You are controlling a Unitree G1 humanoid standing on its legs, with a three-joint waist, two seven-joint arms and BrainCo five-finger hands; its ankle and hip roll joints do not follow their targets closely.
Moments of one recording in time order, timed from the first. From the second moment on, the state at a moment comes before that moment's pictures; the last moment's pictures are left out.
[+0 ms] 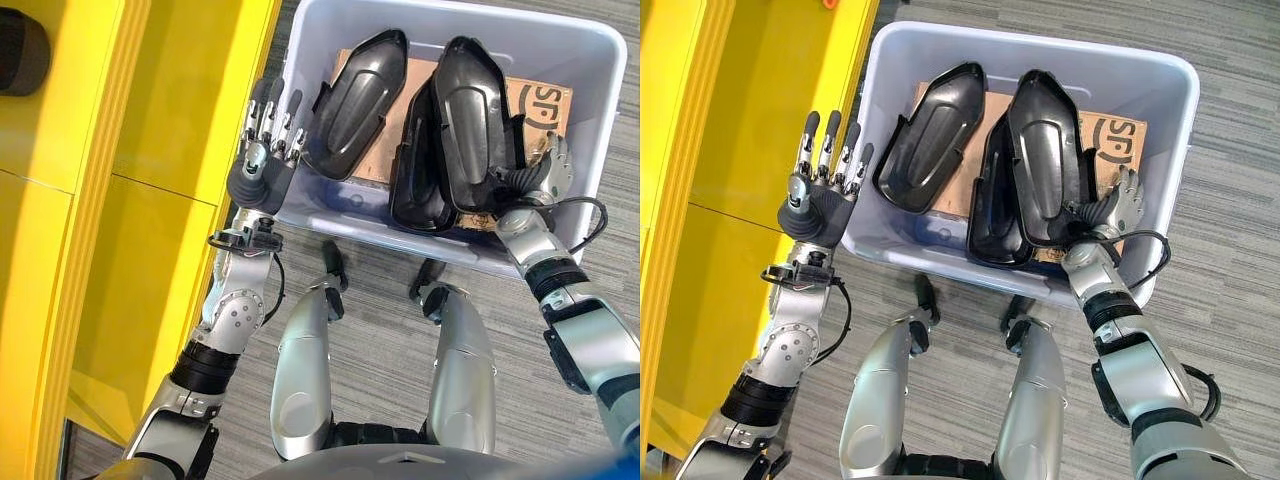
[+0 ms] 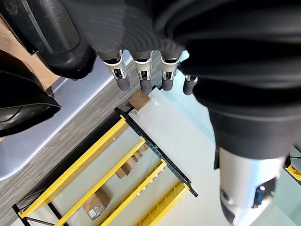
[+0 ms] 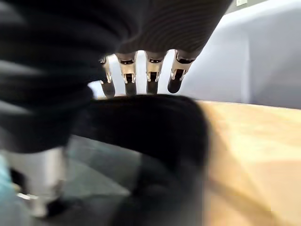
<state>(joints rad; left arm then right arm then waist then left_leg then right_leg) -0.34 0.35 -0.22 -0.15 -1.17 -0.29 -0.11 -0.83 -0.50 0.36 0.93 -0.12 0.26 -0.73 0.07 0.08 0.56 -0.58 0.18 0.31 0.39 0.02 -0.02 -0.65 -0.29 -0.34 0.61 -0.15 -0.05</state>
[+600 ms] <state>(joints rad) -0.33 0.37 -0.24 -0.12 -1.20 -0.29 -0.15 -0.94 -0.59 0.52 1.05 -0.42 0.48 -0.60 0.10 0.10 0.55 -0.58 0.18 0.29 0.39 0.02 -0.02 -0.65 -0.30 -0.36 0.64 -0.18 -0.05</state>
